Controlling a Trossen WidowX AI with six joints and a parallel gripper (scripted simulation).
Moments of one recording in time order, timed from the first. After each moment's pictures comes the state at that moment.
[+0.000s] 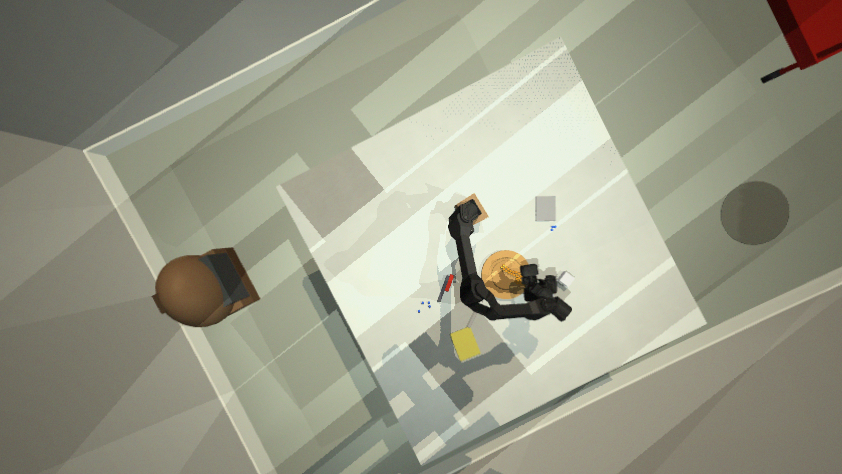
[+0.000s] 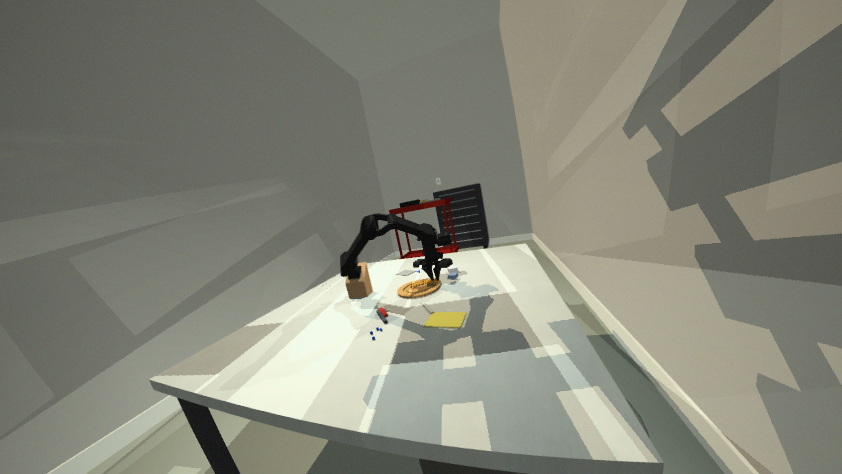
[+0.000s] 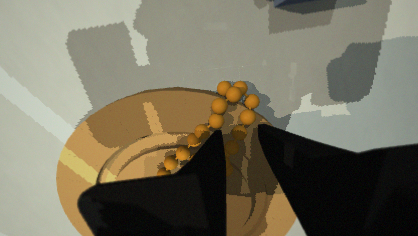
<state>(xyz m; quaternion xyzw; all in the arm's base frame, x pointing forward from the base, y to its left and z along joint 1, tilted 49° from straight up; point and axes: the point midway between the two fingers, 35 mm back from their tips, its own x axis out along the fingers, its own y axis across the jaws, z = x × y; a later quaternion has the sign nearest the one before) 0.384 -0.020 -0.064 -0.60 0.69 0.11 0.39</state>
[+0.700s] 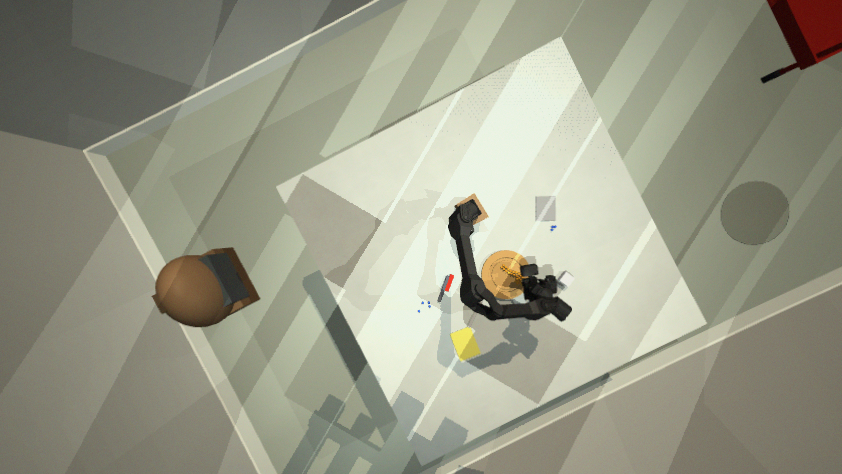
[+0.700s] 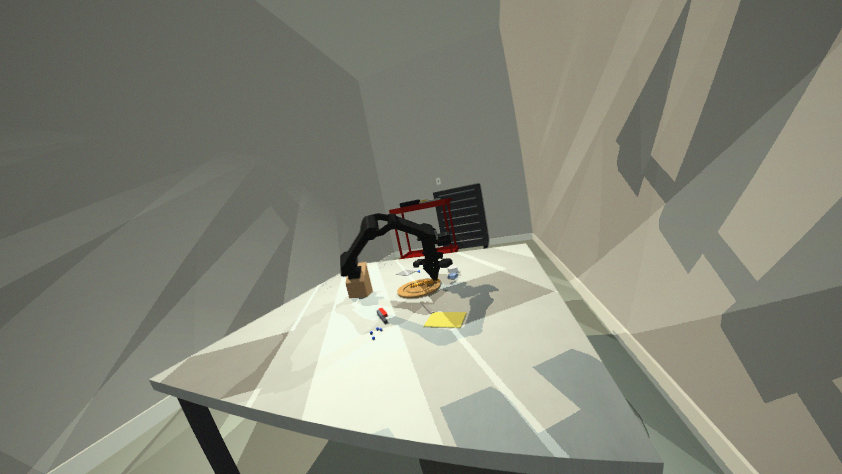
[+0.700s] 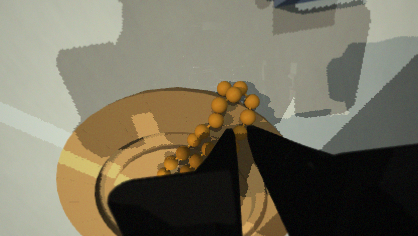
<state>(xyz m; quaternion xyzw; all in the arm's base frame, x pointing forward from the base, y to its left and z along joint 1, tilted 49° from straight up) 0.384 -0.020 -0.064 -0.60 0.69 0.11 0.39</state>
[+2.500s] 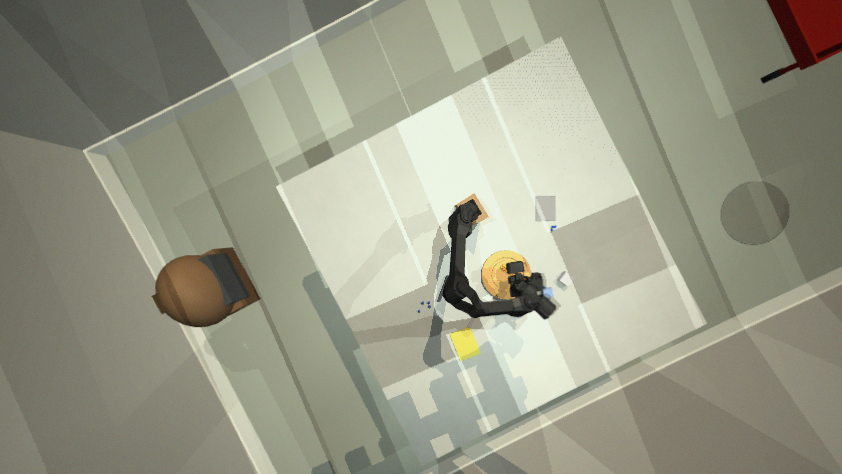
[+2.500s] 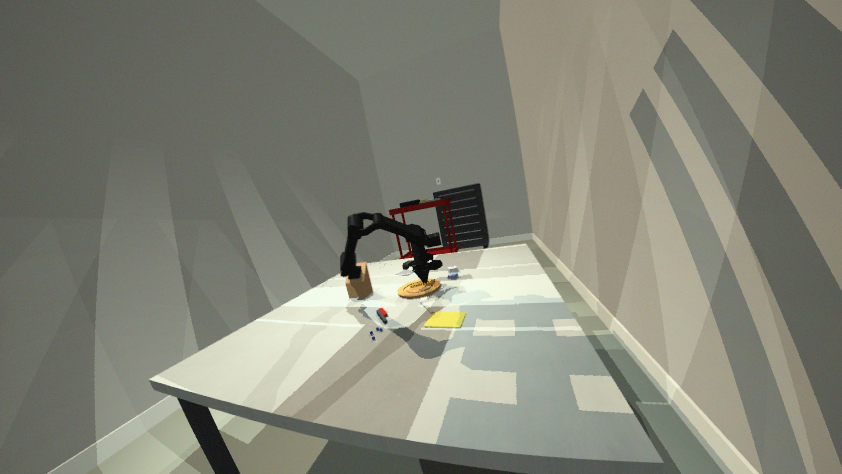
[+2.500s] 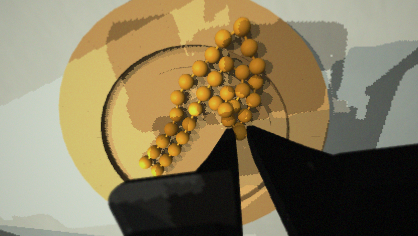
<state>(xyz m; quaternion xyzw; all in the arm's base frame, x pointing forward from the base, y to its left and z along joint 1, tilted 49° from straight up) 0.344 -0.040 -0.029 -0.60 0.69 0.11 0.38</state>
